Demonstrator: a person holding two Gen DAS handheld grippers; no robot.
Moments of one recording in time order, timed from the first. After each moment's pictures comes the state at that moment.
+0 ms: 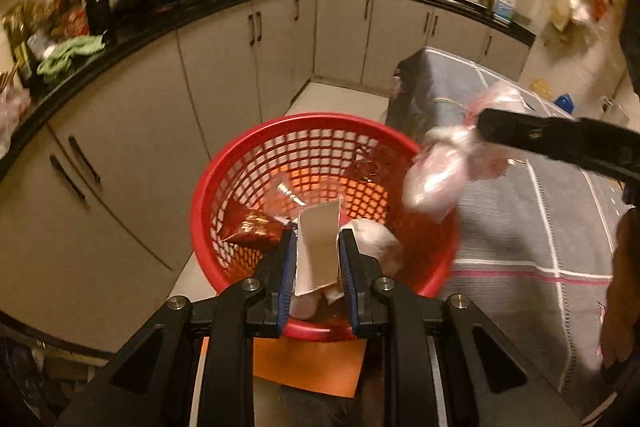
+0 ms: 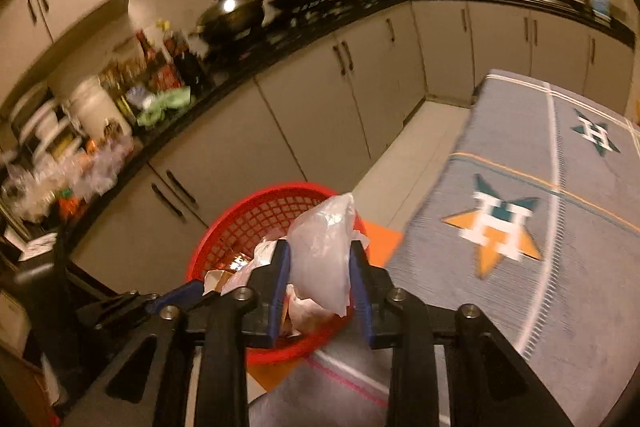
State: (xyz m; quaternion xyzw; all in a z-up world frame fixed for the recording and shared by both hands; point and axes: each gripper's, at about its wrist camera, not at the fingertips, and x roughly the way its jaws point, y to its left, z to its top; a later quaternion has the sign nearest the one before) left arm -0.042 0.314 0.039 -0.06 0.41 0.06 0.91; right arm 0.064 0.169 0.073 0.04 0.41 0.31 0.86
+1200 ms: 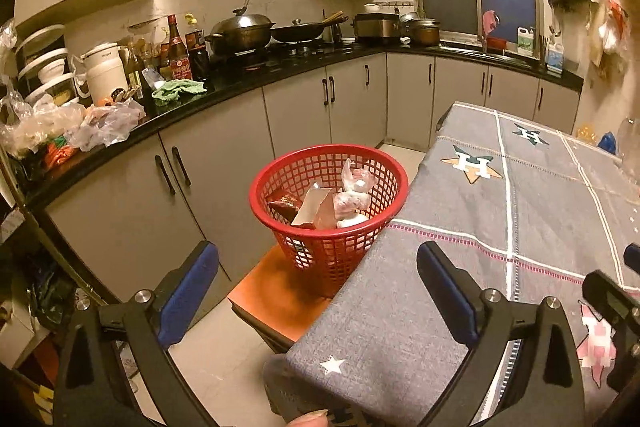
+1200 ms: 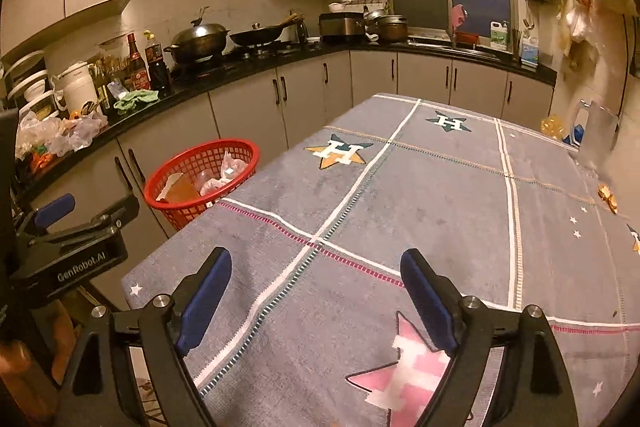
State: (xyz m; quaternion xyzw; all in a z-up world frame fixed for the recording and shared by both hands) left arm -0.164 0.180 0.077 -0.01 0.29 0.23 0.93; right arm -0.122 -0.003 0.077 -0.01 0.31 0.20 0.93
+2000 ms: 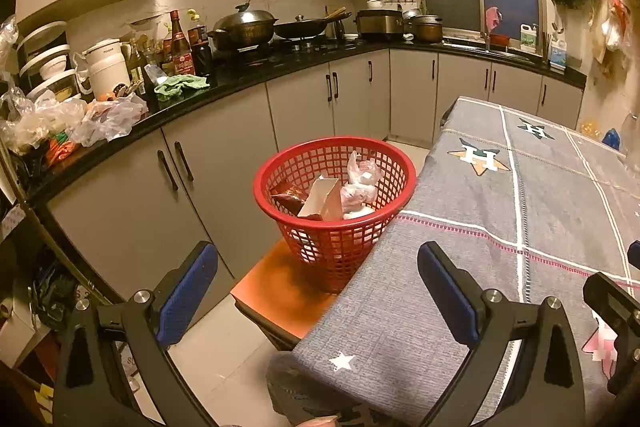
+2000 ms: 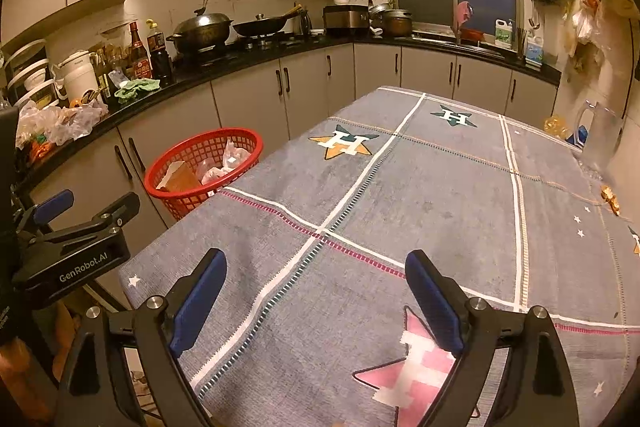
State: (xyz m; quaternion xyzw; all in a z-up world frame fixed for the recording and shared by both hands) left arm -0.168 0.189 0.067 -0.02 0.29 0.23 0.93; right arm -0.121 0.012 0.070 -0.03 0.33 0.21 0.92
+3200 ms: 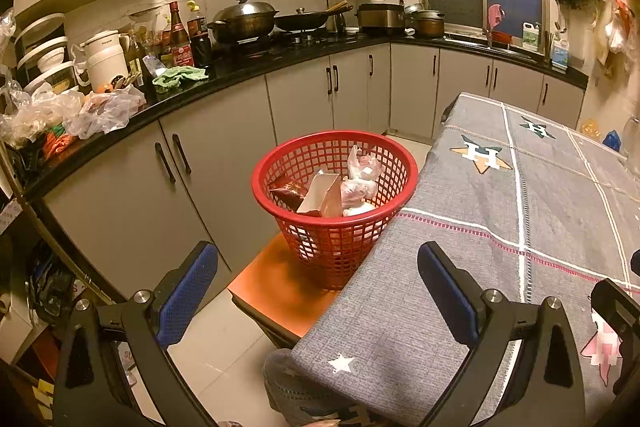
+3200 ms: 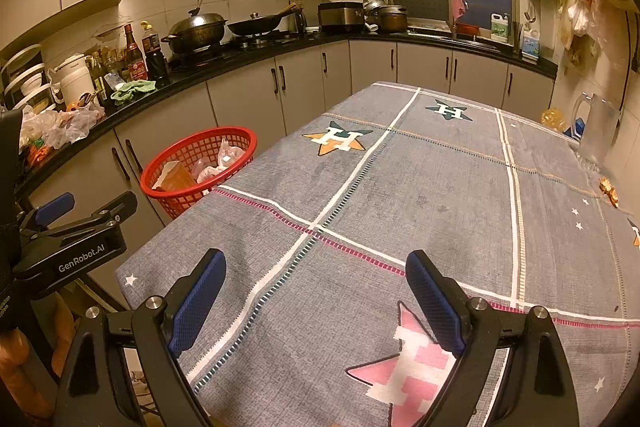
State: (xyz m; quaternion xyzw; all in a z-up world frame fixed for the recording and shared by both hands) left arm -0.164 0.194 0.062 -0.03 0.30 0.23 0.92; right arm -0.123 0.008 0.068 -0.02 0.34 0.20 0.92
